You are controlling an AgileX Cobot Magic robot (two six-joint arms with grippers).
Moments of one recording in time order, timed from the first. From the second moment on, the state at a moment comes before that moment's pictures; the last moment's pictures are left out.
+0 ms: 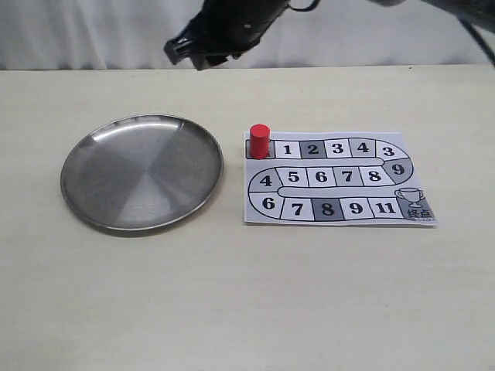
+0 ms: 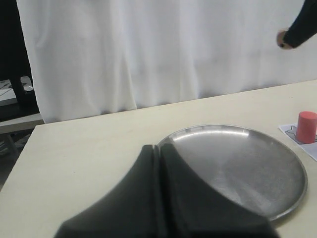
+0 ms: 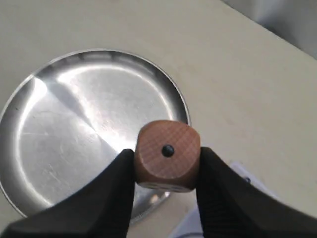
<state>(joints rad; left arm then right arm) 0.01 0.00 0.00 0.15 0.18 -0.10 0.55 2.05 -1.93 0.07 0.86 -0.13</state>
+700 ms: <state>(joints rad) 0.01 0.00 0.00 0.15 0.18 -0.10 0.36 2.00 -1.39 0.07 0.59 -0.09</state>
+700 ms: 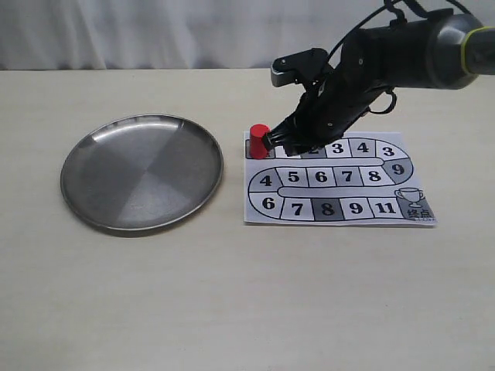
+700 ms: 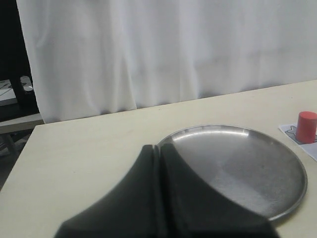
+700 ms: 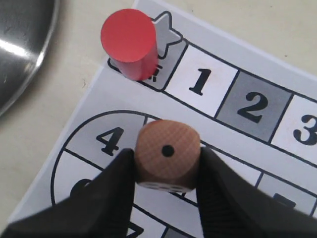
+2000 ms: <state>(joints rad) 0.01 0.00 0.00 0.15 0.18 -0.10 0.36 1.78 -1.35 0.12 0.77 -0.10</state>
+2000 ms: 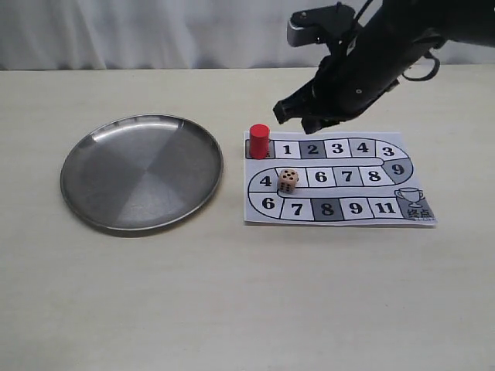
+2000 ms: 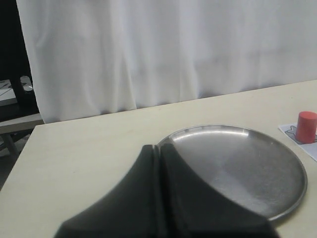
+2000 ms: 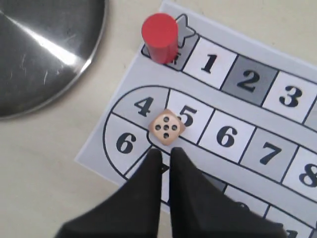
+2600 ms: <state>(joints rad) 0.01 0.00 0.00 0.15 0.18 -0.10 0.36 1.89 -1.04 0.39 0.47 -0.43</state>
